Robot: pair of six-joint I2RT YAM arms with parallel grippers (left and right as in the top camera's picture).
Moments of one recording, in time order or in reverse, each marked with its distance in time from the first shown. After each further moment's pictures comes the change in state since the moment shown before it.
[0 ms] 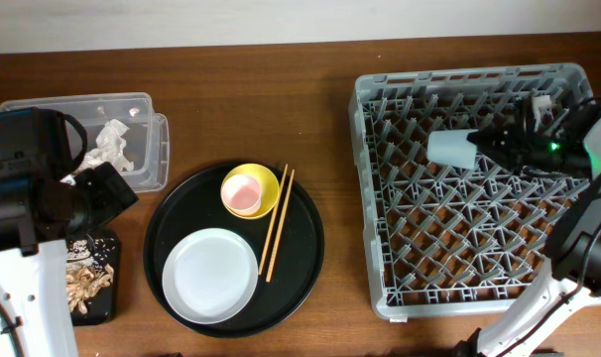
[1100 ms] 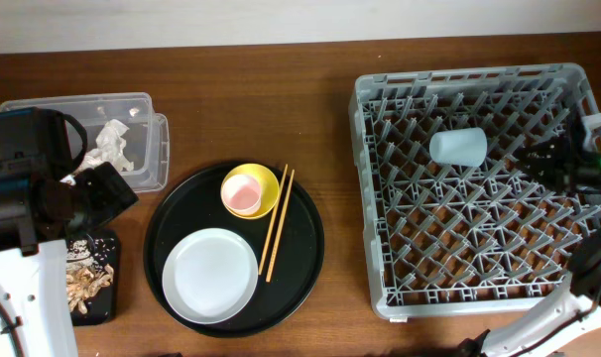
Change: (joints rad) left arm 0.000 0.000 0.000 0.000 0.000 0.000; right arm -0.209 -0.089 0.063 -0.109 0.277 0.049
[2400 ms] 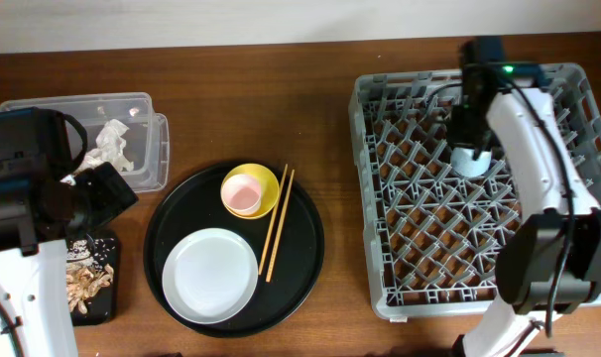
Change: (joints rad) left arm 0.000 0.000 0.000 -0.001 0.000 0.000; right arm 0.697 -0.146 0.012 0.324 1.299 0.683
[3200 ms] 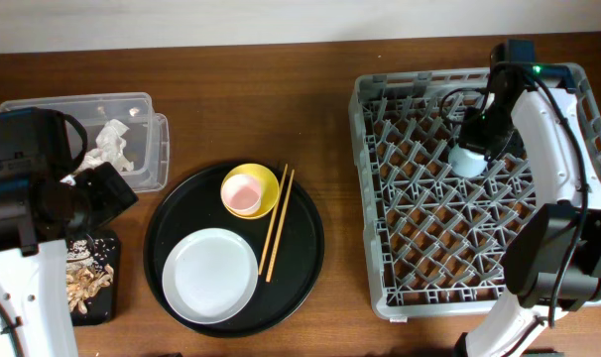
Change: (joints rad) left arm 0.000 0.000 0.000 0.000 0.000 0.000; right arm -0.091 0.027 0.000 -0.022 -0.210 -0.053
